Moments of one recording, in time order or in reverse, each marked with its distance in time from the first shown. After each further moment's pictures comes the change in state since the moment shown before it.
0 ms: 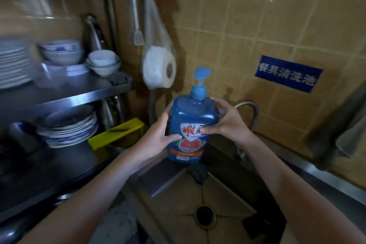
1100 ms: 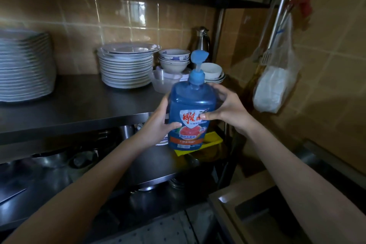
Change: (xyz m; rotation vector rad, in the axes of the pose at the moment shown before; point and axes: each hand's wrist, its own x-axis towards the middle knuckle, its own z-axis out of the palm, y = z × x) left_hand -0.112 -0.097 -0.336 0.101 0.345 -0.108; right_hand 0.167 -0.122 0.338 0.060 -0.358 -0.224
